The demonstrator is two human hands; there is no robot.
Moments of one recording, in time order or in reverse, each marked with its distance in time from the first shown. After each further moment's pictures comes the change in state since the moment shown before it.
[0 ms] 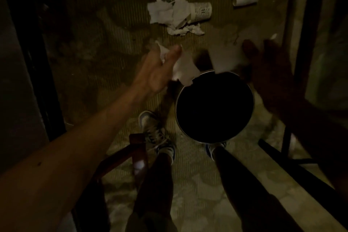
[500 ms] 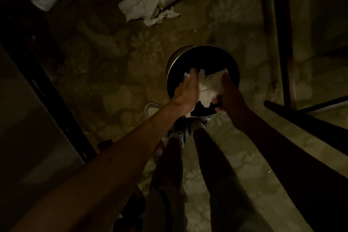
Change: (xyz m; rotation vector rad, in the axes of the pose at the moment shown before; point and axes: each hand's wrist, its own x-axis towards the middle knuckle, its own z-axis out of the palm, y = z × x) left_hand -0.063 0.015 0.101 -0.034 -0.512 -0.462; right_hand -0.085 0.086 0.020 0.387 -0.010 0.690
